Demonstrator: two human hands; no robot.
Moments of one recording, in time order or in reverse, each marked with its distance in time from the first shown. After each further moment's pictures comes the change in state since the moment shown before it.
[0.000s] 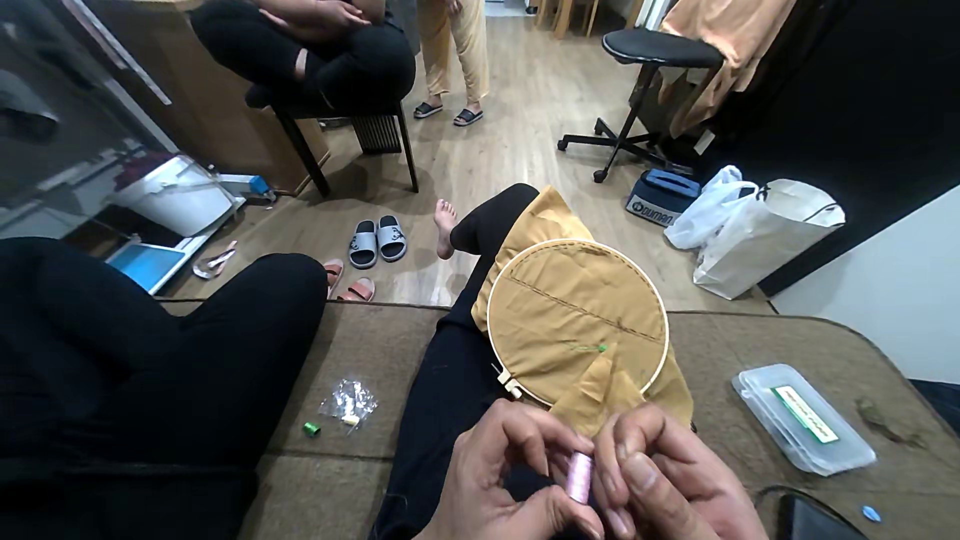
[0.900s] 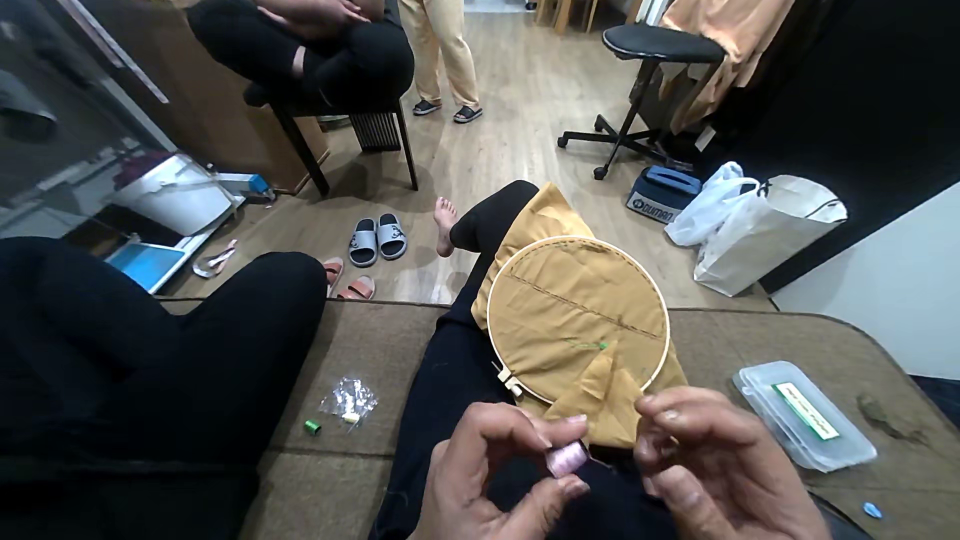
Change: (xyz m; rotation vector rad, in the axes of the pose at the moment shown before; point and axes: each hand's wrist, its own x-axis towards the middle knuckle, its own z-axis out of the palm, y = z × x) left_hand 0.000 0.014 0.000 0.156 0.076 0.036; right_hand -0.002 -0.002 -0.017 -0.414 0.113 -0.239
